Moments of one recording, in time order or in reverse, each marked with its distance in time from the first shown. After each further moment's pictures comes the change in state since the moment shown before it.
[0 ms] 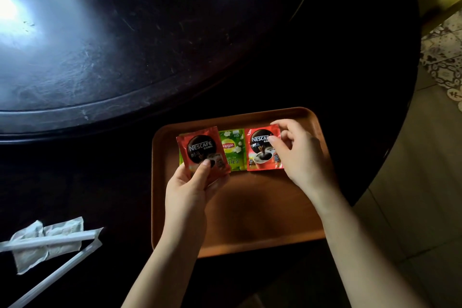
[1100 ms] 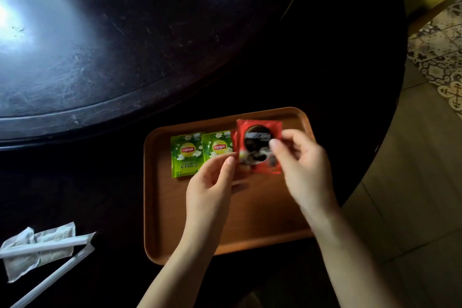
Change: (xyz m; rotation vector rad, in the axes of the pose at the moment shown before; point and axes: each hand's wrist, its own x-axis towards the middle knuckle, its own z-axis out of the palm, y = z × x) left_hand -0.024 -0.008 0.025 0.360 -0.151 0.171; right_hand -0.029 -0.016 -0.018 0.280 0.138 0.085
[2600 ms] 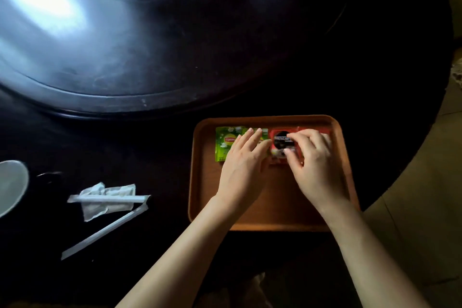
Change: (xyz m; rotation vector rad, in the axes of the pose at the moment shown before) left_hand 0.029 -0.012 -0.021 1.090 -0.082 0.601; right_hand 0.003 0.009 0.016 -0.647 -0.113 -0.432
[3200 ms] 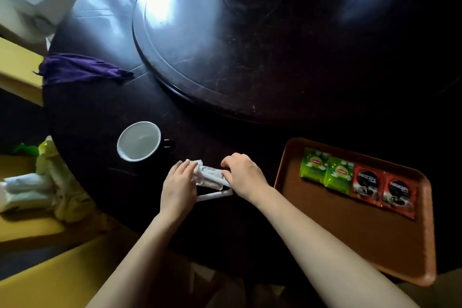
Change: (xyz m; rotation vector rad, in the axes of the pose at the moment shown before) left_hand -0.138 -0.167 -0.106 0.085 0.150 -0.600; right_hand -0.004 -0.211 0.091 0.130 -0.762 -0.305
